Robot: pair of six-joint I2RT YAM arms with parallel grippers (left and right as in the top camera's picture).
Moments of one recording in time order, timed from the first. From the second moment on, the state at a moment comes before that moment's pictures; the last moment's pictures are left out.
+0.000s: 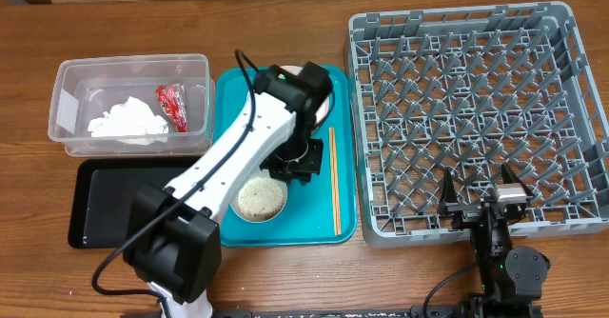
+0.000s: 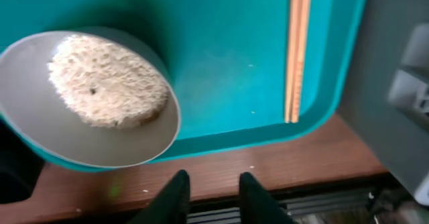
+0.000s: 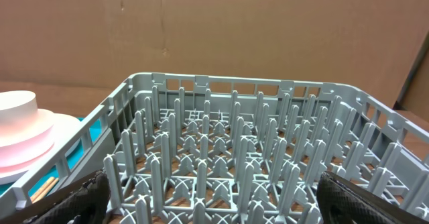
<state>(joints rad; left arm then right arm) -0.56 1.88 1.62 -1.44 0.14 -0.43 -0.07 0.01 0.02 -0.02 -0.13 -0.06</state>
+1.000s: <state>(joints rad) -0.58 1.88 1.41 -1.22 0.03 -0.57 -0.07 0.01 0.02 -0.02 -0.13 -0.06</state>
